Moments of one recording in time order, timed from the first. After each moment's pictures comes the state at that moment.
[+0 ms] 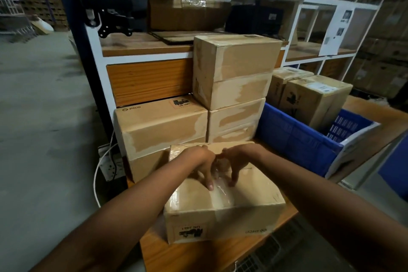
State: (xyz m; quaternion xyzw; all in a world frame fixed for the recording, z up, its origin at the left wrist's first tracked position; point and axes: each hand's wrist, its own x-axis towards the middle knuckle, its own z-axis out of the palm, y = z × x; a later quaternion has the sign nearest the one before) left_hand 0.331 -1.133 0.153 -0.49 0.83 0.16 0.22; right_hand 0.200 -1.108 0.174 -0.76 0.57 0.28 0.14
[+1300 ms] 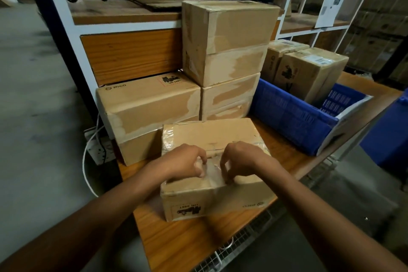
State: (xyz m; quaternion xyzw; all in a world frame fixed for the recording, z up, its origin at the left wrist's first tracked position) left_hand 0.384 -1.077 0.123 -0.47 0.85 0.23 0.01; right_hand 0.205 -1.042 0.148 -0.72 0.66 0.12 0.18
